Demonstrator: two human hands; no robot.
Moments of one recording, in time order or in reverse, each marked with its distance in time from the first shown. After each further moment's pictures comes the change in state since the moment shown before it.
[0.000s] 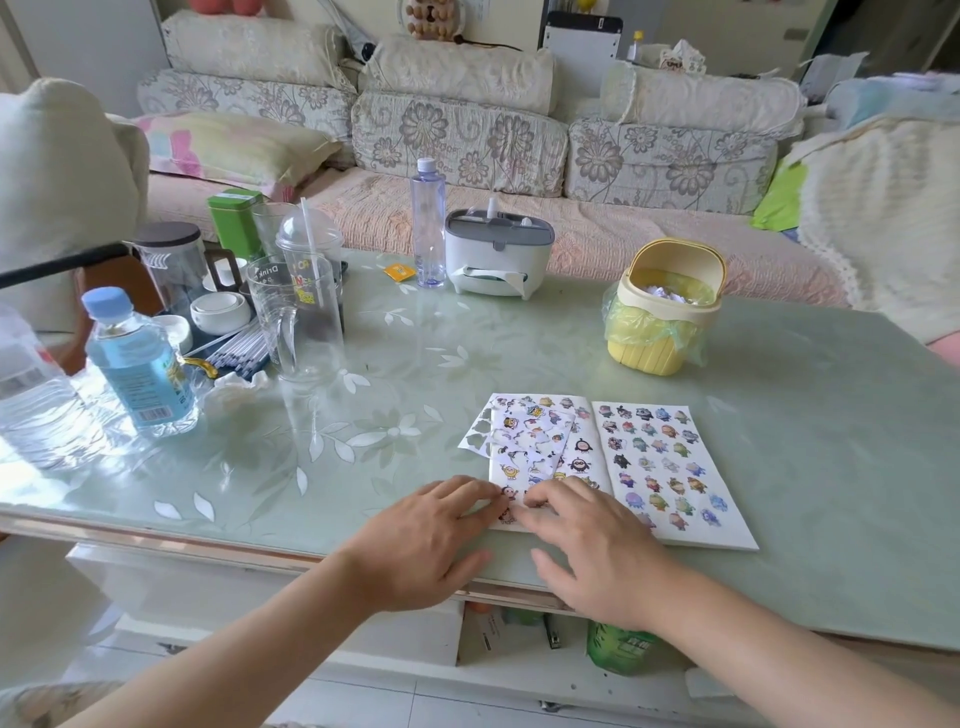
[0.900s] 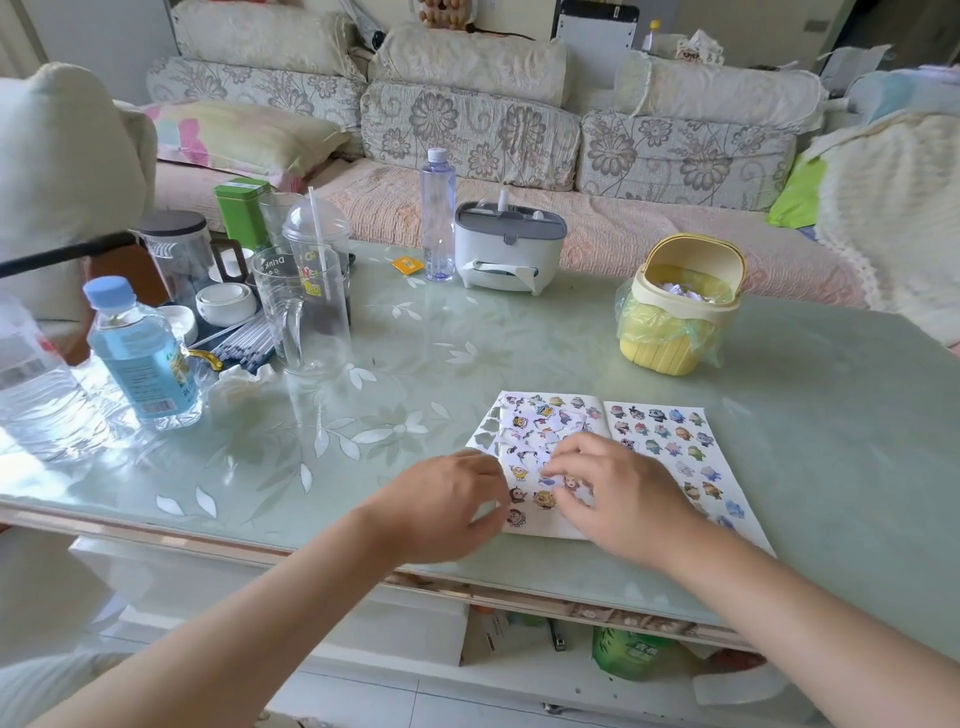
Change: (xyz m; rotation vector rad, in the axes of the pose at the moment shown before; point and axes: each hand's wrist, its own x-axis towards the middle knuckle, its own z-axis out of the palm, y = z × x) left_hand 0.033 -0.007 -0.019 -0.143 0.024 -0.102; right_hand 0.031 0.024 -0.025 0.094 0.084 0.205
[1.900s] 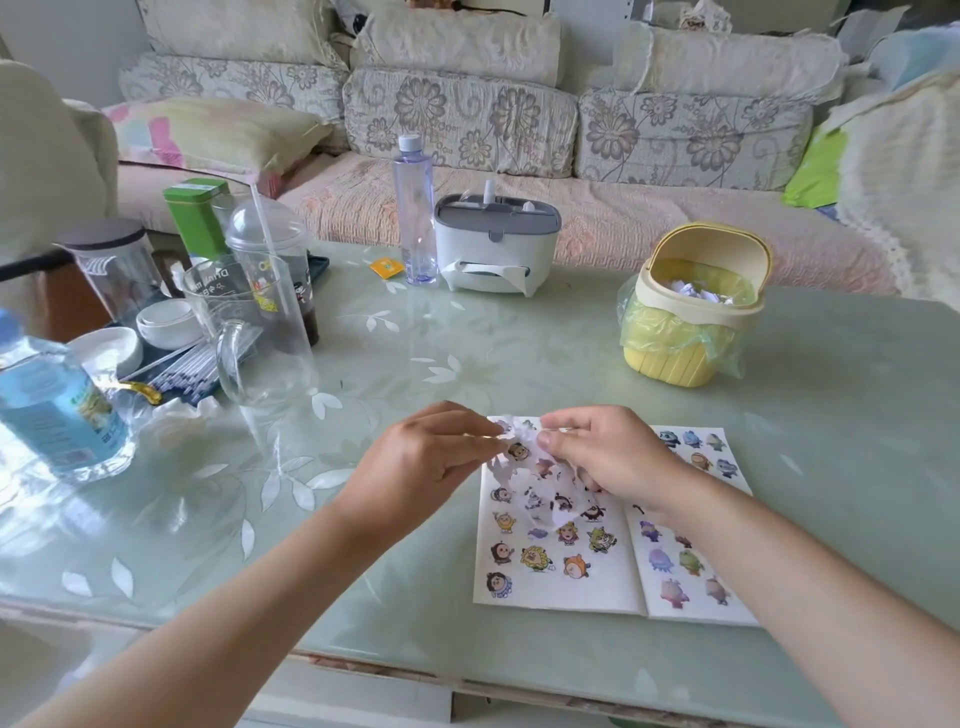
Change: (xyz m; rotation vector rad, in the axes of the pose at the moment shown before) left_hand 0.062 -0.045 -0.002 -0.083 0.370 0.056; right_hand 0.084 0.039 -0.010 0.695 -0.135 0.460
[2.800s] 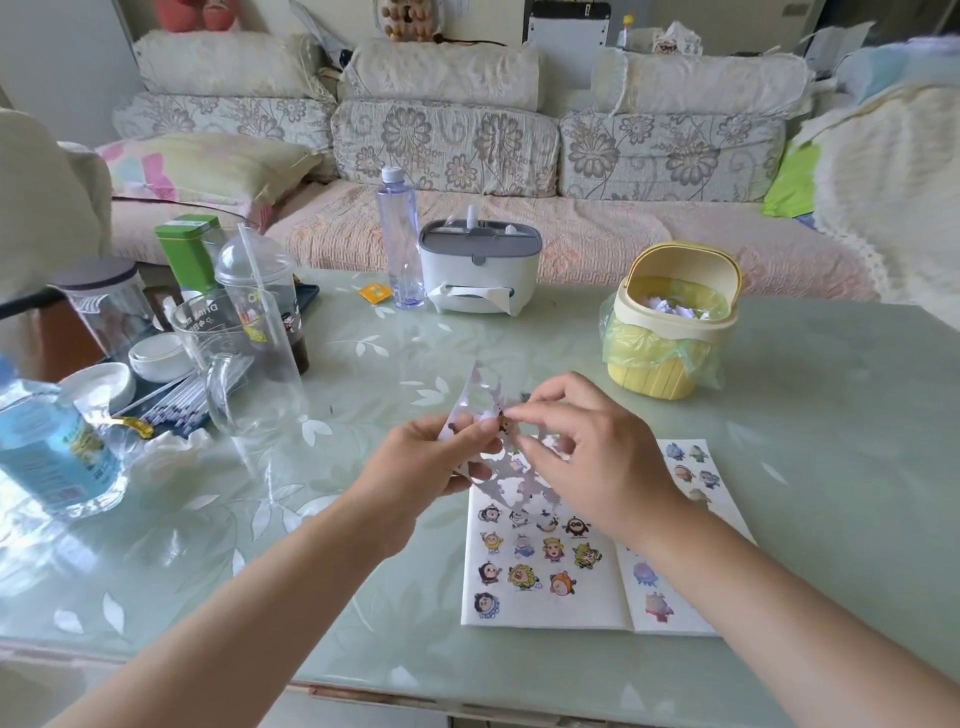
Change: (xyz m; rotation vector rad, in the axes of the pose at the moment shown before) left_hand 0.044 0.052 -0.018 -0.951 -0.016 -1.070; right_hand -0.022 -0.016 -0.002 -0.408 0.427 -0.697
